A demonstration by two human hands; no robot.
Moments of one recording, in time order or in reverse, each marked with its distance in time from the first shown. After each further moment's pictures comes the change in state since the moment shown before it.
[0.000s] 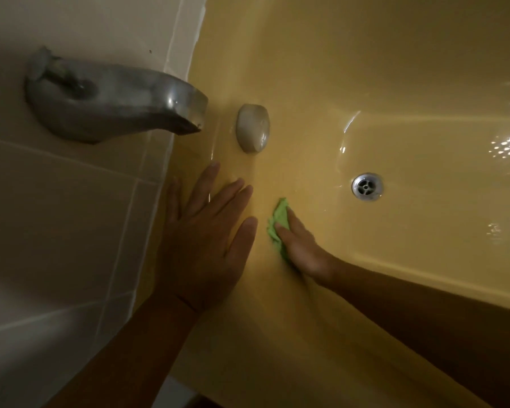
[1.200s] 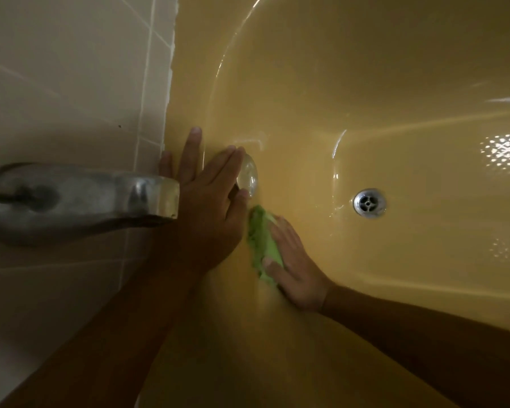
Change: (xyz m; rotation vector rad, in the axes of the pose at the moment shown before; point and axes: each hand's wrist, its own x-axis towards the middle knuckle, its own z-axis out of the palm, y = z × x) left_hand 0.121 -0.021 -0.005 0.140 0.070 0.161; right_hand 0.031 -0.006 0.007 -0.109 0.230 -0.657
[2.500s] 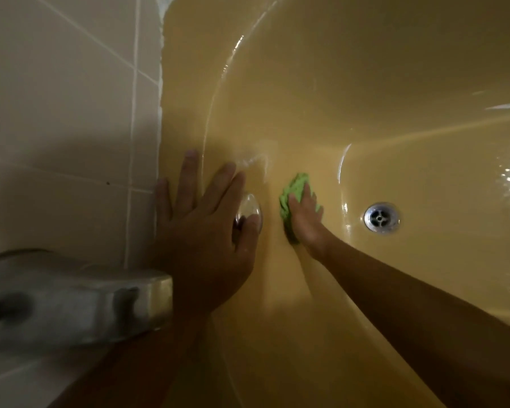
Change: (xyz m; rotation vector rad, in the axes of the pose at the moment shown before) left_hand 0.026 -0.004 0.005 0.101 0.010 -0.002; right_hand 0.138 0.025 -0.046 0.335 0.251 0.777
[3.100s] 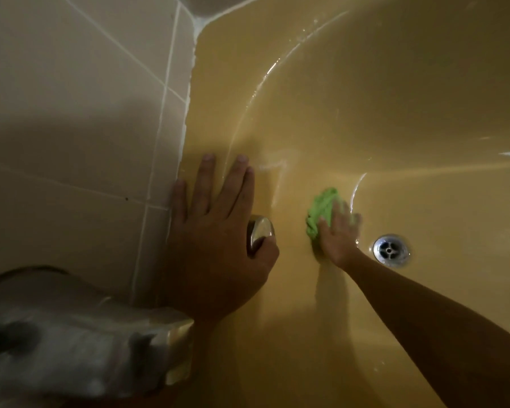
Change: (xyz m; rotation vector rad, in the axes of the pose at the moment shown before) left_hand 0.020 -0.010 0.003 0.097 -0.031 0.020; right_hand 0.060 0.047 -0.042 -0.539 0.107 -0.171
